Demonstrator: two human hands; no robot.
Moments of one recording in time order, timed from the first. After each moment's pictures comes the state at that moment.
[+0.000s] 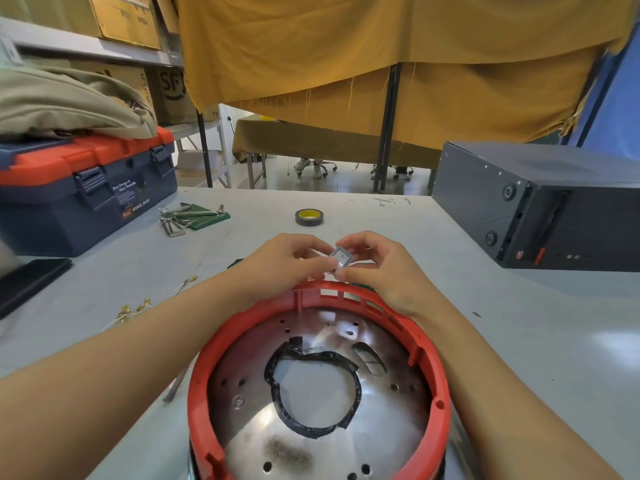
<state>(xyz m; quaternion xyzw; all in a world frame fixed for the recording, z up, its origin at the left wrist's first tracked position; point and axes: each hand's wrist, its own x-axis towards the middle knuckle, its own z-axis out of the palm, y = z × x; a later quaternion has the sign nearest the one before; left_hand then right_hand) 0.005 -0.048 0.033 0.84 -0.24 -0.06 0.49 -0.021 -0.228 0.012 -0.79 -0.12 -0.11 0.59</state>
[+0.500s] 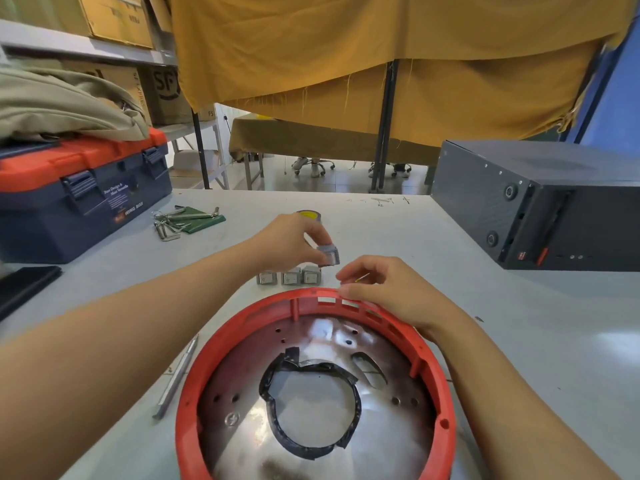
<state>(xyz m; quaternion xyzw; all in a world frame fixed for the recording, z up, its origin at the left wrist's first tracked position) 0.059 -0.066 0.048 0.92 -0.26 -0.01 0.28 -0.026 -0.242 0.010 -0.85 -0.09 -0.01 0.52</state>
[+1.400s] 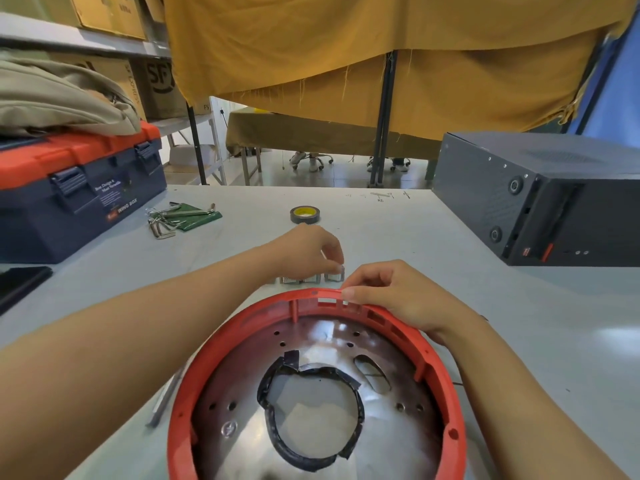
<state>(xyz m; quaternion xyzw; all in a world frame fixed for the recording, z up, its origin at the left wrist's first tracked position) 0.071 -0.083 0.033 0.92 -0.33 -0.05 0.18 -0.031 -0.245 0.014 -0.83 -0.10 0.06 0.54</state>
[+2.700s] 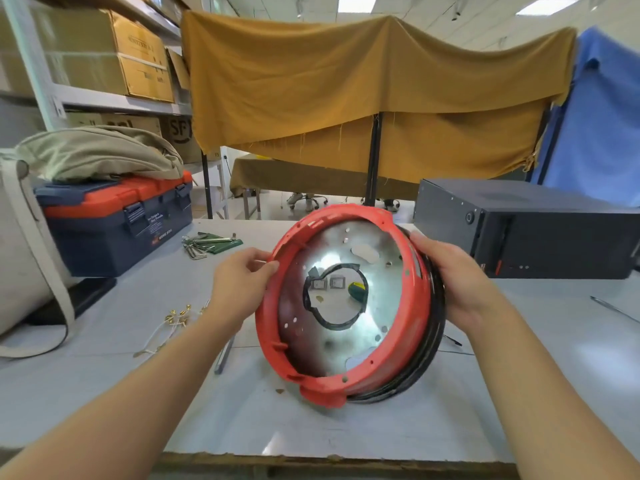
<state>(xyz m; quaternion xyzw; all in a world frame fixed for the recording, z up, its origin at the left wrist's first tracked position) -0.045 0.012 0.032 0.80 -0.06 0.17 0.57 -0.126 -0.247 0.067 -0.63 -0.06 -0.08 0.77</state>
